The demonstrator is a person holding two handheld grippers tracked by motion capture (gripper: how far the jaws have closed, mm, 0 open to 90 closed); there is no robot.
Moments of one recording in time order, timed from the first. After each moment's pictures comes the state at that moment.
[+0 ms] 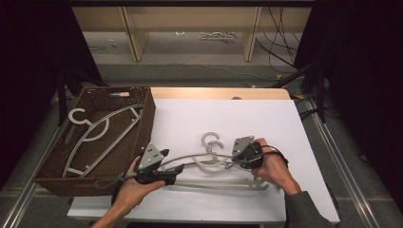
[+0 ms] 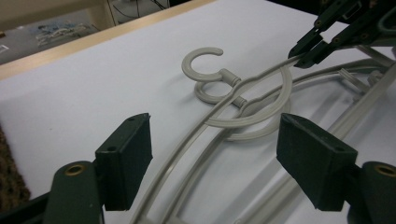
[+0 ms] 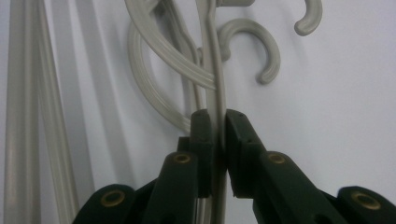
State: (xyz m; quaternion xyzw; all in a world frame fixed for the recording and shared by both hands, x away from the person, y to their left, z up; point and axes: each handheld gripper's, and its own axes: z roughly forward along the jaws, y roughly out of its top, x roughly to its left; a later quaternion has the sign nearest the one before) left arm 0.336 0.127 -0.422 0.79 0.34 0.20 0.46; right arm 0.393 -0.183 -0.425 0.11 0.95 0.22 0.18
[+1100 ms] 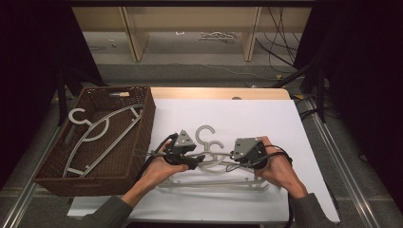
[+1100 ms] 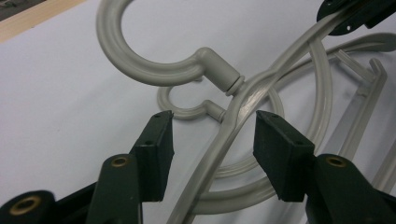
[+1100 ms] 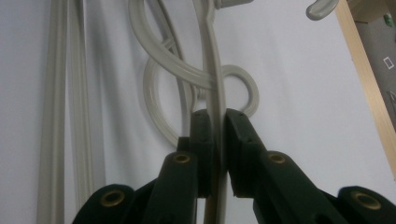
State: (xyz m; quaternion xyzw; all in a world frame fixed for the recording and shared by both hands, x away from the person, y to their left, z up) left arm 0.387 0.070 -0.428 0.85 0.29 0.13 0.41; right arm 0.375 -0.182 -0.391 0.05 0.94 0.24 0.22
